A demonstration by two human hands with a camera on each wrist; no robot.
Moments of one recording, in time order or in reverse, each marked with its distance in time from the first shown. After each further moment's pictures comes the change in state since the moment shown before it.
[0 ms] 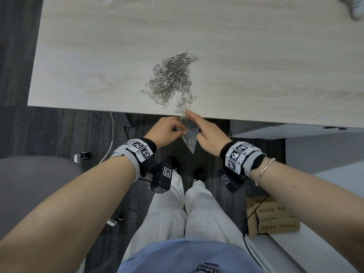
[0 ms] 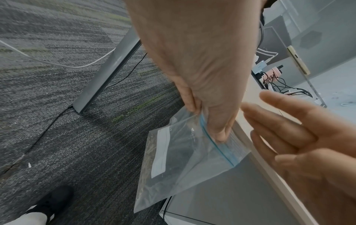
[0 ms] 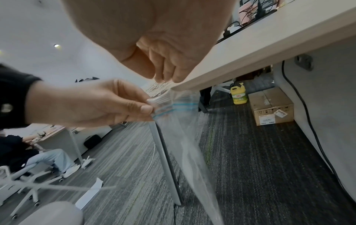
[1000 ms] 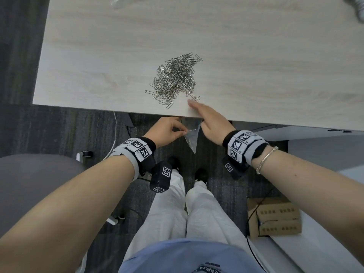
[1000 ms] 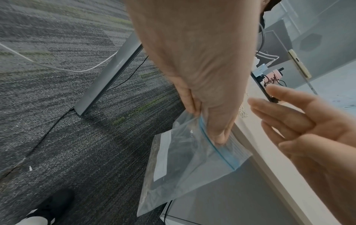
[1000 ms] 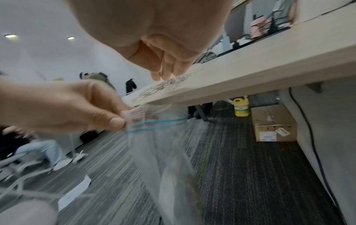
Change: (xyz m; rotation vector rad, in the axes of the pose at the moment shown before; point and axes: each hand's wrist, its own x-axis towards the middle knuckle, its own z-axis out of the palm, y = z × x) left_hand -0.005 -0.001 -0.010 -0.025 -0.018 -0.039; right_hand 0.024 0.001 -0.019 -0.185 0.067 -0.076
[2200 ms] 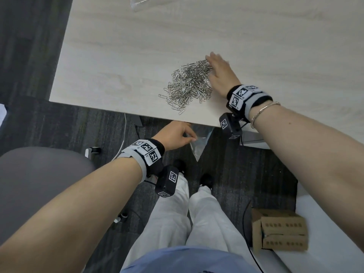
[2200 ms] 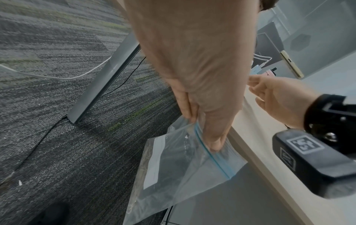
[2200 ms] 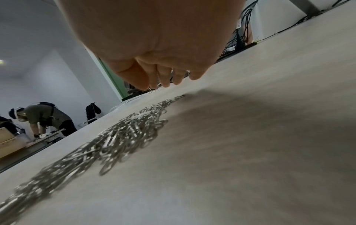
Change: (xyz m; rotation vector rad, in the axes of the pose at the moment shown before) left_hand 0.006 -0.006 -0.008 0.034 -0.091 -0.010; right_hand 0.130 0.009 -0.058 -0.101 0.096 0.093
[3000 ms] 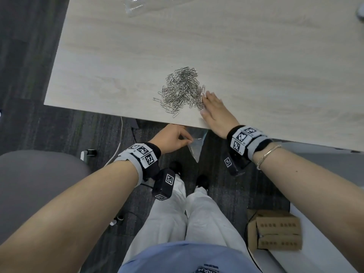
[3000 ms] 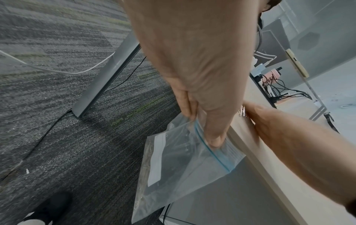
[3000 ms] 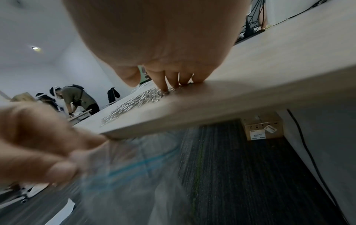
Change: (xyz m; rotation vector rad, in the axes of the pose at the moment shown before) left_hand 0.003 0.003 0.005 -0.017 0.032 -0.006; right_hand -0.085 0.010 0.031 -0.075 -0.174 -0.006
